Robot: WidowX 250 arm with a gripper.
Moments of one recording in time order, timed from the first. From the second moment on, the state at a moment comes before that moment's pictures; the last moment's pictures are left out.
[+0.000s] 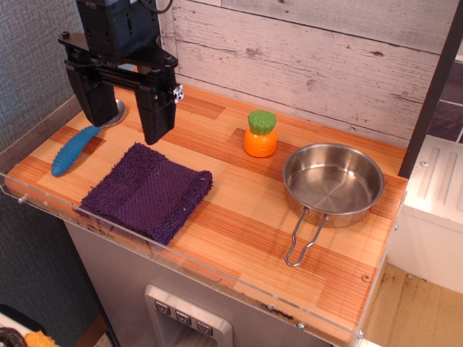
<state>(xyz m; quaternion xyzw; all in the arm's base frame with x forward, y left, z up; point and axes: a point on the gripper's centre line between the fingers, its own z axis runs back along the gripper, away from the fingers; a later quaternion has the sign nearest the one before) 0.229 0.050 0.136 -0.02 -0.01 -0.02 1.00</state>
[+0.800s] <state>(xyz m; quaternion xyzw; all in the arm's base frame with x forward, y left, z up) 0.290 0.040 0.104 -0.01 -0.01 -0.01 1.00</state>
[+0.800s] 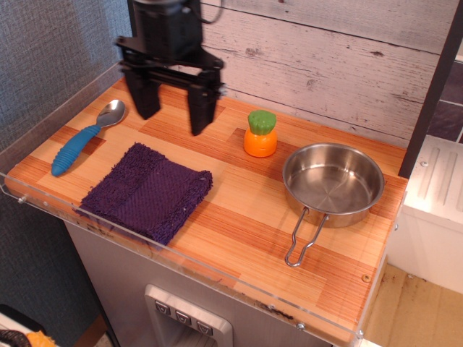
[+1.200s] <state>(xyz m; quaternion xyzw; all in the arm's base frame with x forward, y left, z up) 0.338 0.026 0.075 0.04 -0.05 0.03 1.00</state>
